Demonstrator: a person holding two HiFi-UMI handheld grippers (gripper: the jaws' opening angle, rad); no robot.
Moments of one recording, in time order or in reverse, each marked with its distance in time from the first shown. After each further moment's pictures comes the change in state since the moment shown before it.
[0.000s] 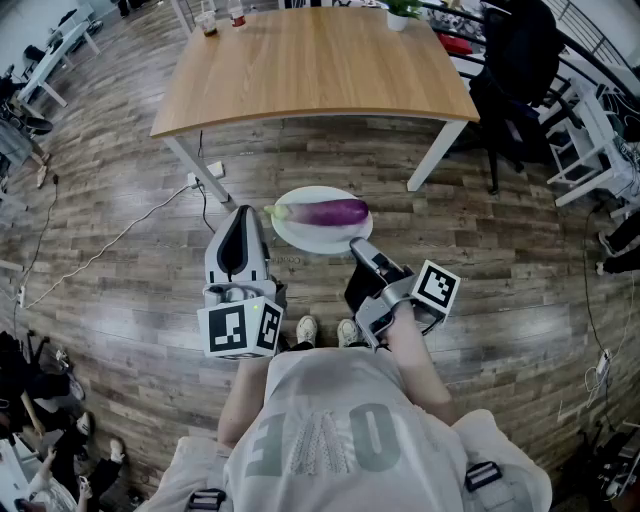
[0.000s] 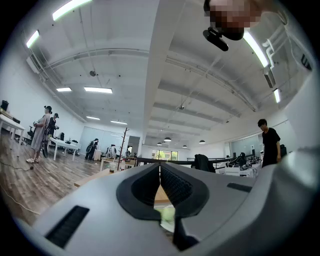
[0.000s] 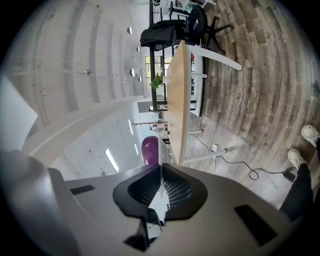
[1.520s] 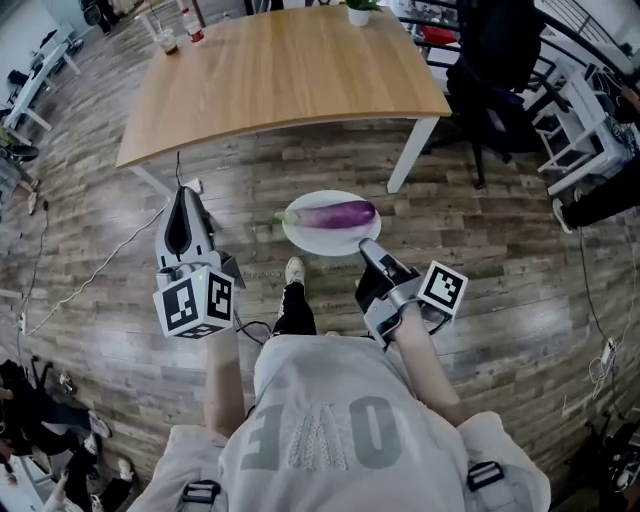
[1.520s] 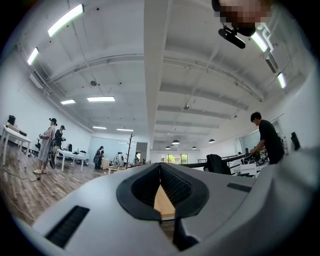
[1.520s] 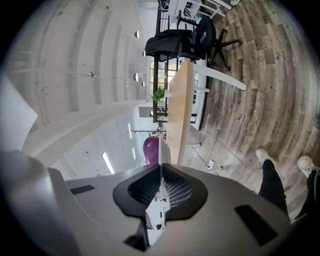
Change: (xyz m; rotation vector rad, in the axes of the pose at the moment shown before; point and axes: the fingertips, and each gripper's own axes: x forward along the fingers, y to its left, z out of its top) left arm 0.099 -0.002 -0.004 0.077 -0.060 0.110; right arm -0.035 -0.016 0.128 -0.067 -0.062 -0.018
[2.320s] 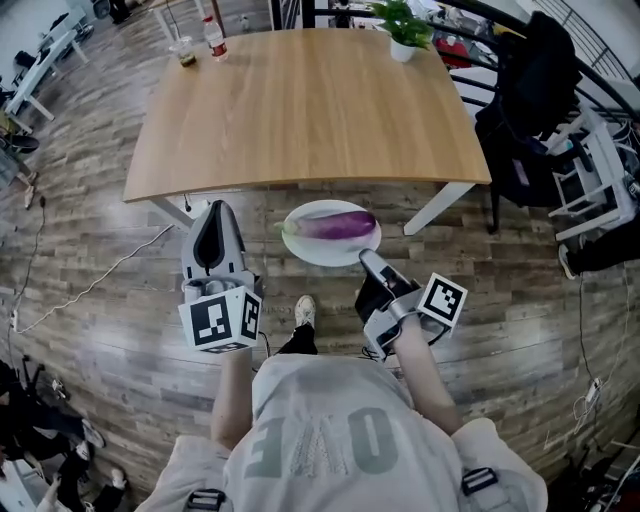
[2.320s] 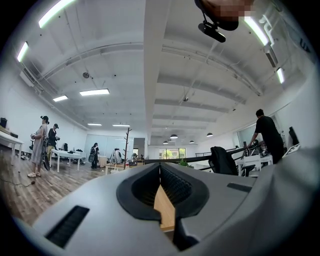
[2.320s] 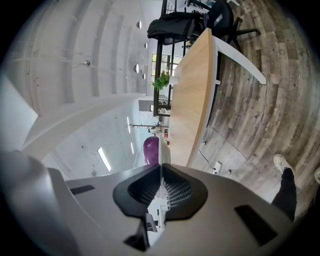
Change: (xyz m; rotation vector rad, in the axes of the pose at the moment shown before) left arm 0.158 0.051 -0.038 0.044 0.053 -0.047; right arm 0.192 0.034 0.046 -0.046 0.060 -0.016
